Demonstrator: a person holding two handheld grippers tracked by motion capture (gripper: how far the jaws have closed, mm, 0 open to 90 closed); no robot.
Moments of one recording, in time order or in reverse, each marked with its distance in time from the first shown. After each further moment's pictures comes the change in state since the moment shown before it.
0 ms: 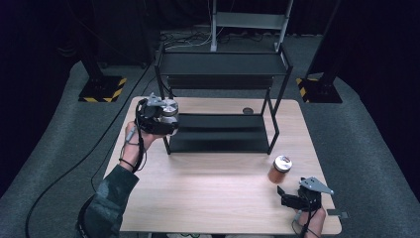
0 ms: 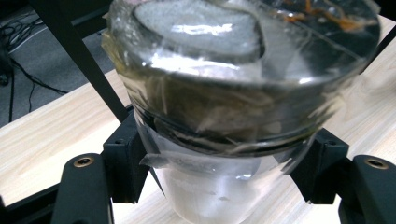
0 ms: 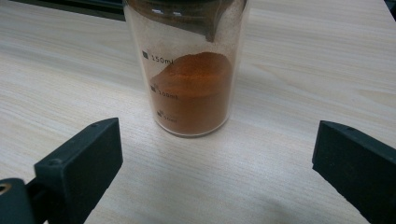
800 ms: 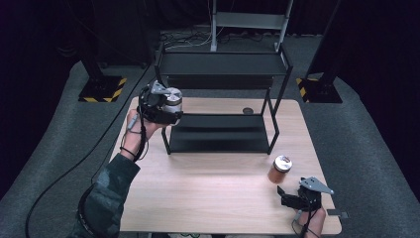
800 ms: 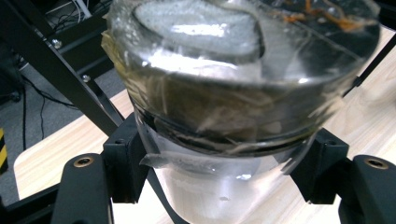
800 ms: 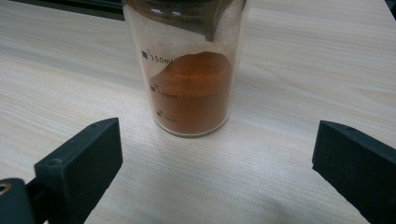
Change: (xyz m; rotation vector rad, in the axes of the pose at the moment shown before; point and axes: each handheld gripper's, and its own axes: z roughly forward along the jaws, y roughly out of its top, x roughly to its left) left arm -0.003 0.036 -0.008 -0.008 0.011 0.052; right arm 0.000 0.000 0.000 0.001 0.001 0.001
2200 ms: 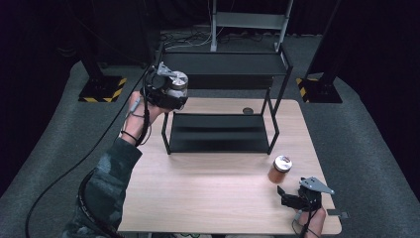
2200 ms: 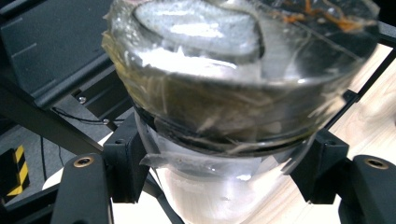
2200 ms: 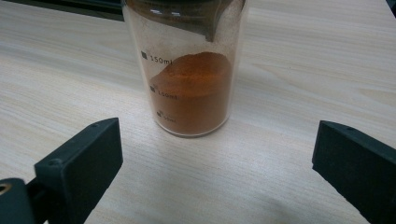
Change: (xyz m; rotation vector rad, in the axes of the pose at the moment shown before) left arm -0.004 0.048 -0.014 -0.006 0.020 0.069; right arm -0.001 0.000 0.000 -0.001 0.003 0.004
